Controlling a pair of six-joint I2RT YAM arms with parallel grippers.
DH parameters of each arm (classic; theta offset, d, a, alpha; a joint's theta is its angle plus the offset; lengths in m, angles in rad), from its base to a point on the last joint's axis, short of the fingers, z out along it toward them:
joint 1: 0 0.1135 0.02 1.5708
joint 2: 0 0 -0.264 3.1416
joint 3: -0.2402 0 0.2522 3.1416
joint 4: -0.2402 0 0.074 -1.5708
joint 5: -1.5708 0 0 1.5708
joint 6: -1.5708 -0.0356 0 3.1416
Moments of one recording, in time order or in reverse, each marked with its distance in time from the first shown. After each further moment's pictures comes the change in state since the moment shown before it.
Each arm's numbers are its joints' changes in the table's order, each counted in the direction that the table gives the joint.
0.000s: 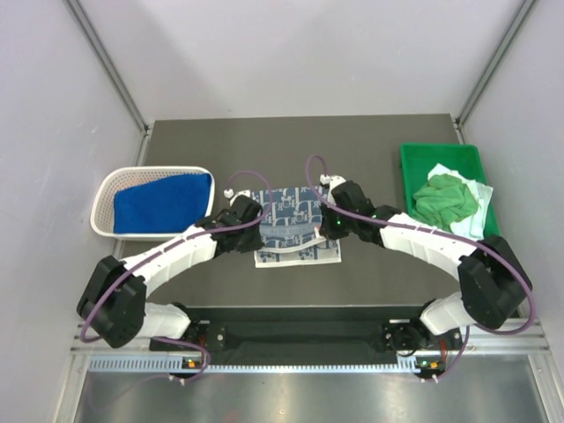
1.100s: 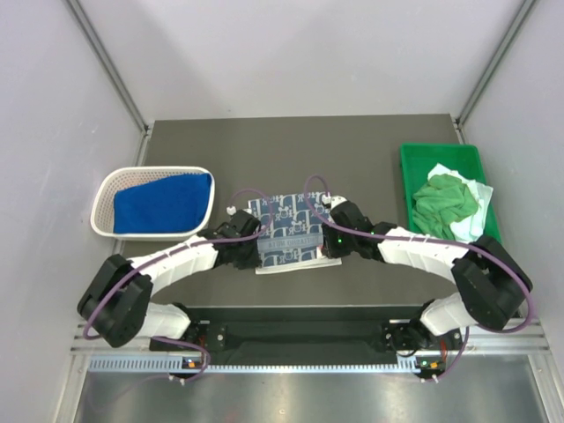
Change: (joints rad) left arm -0.010 -0.006 0.143 0.049 -0.097 -0.008; right arm 0.053 0.009 0.165 0.077 -0.026 -0.077
